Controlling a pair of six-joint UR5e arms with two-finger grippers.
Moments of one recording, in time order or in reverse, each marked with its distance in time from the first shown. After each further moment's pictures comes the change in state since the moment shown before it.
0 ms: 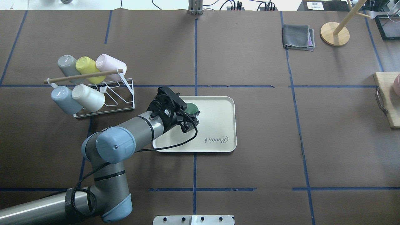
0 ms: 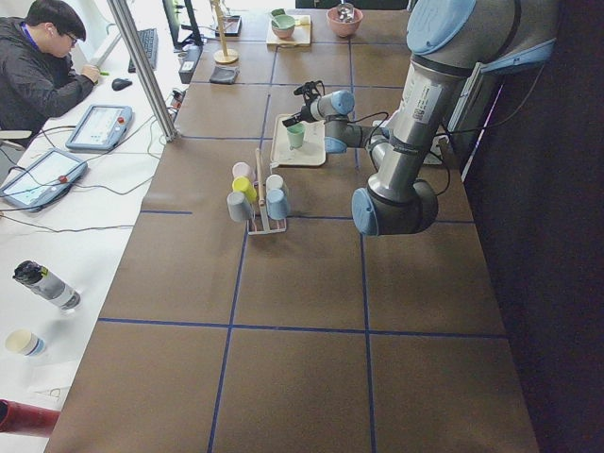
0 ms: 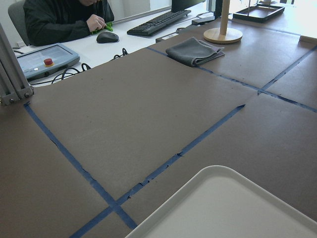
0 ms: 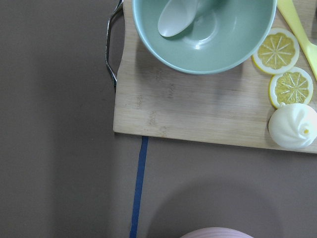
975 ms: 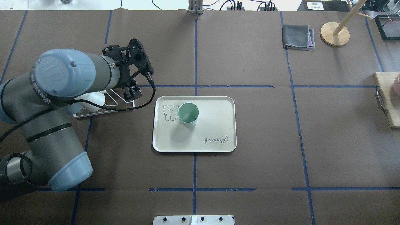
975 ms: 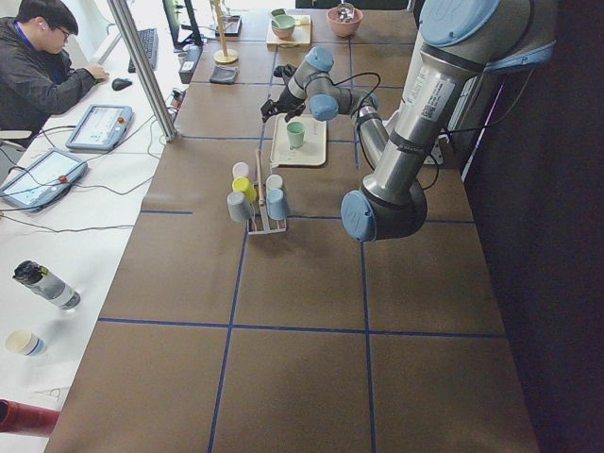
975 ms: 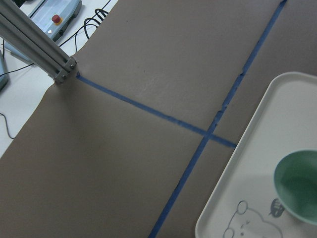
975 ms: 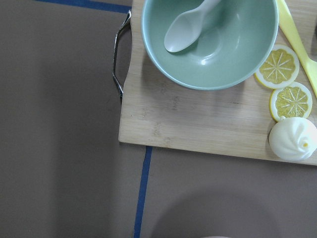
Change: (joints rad) left arm -0.264 0.047 -0.379 0.820 -0.210 0.575; right arm 0.000 0.016 0.002 0.000 -0.001 0.000
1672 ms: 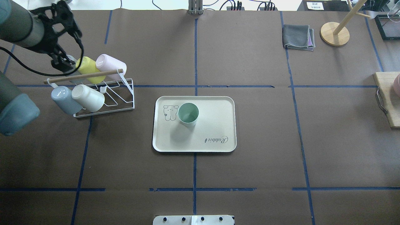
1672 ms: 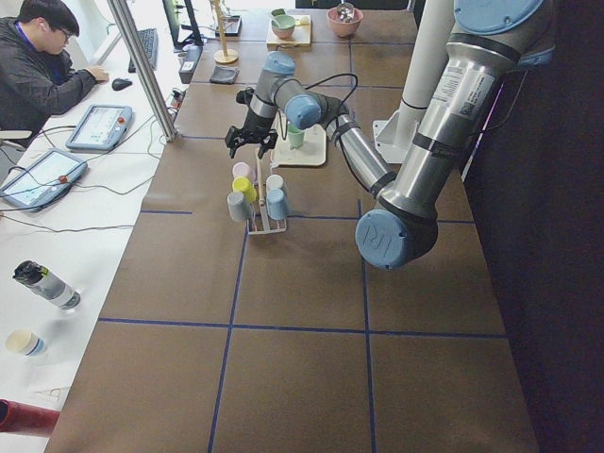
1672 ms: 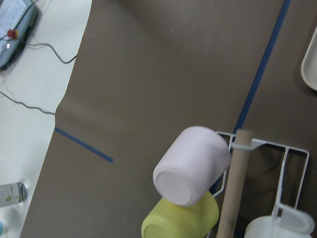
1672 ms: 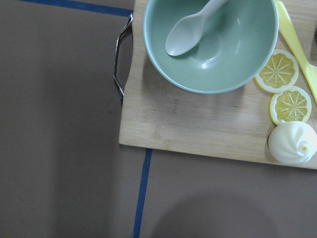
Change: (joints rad) left arm -0.419 0.135 0.077 0.107 -0.414 0.150; right arm 0.000 -0.001 -0.001 0.017 0.000 -0.001
